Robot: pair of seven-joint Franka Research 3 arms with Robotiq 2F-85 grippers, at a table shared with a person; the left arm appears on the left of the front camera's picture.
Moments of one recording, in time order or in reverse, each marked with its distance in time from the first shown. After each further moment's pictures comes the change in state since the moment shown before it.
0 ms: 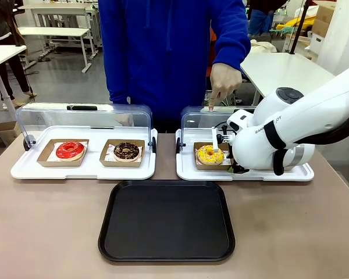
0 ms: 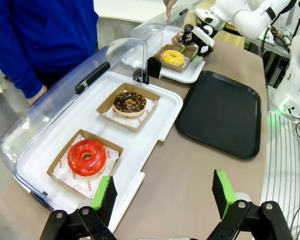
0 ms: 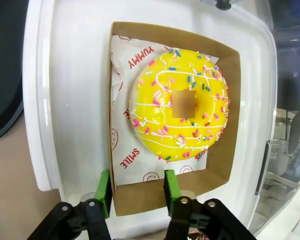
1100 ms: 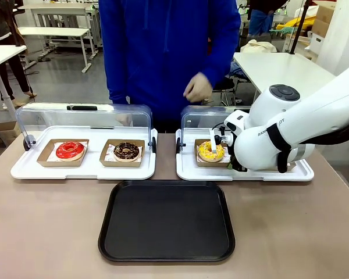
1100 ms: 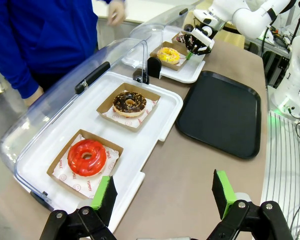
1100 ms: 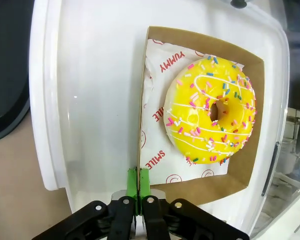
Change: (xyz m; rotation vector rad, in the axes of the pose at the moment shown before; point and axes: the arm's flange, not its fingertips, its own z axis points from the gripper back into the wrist) left arm 0.000 0.000 0.000 0.000 0.000 0.000; right arm 0.005 -0.001 -0.001 0.048 0.039 0.008
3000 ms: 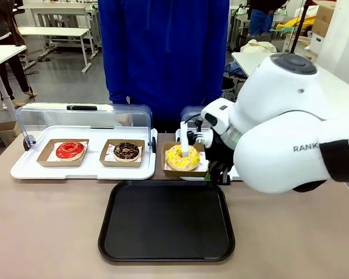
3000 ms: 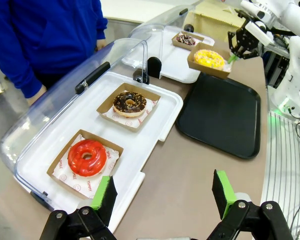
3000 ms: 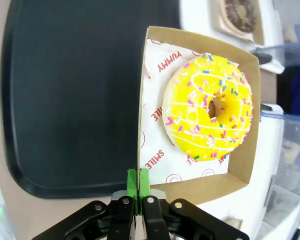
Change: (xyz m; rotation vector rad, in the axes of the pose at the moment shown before) left arm 0.000 0.000 0.000 0.000 0.000 0.000; right arm 0.121 0.123 0.132 0.071 -0.085 -0.001
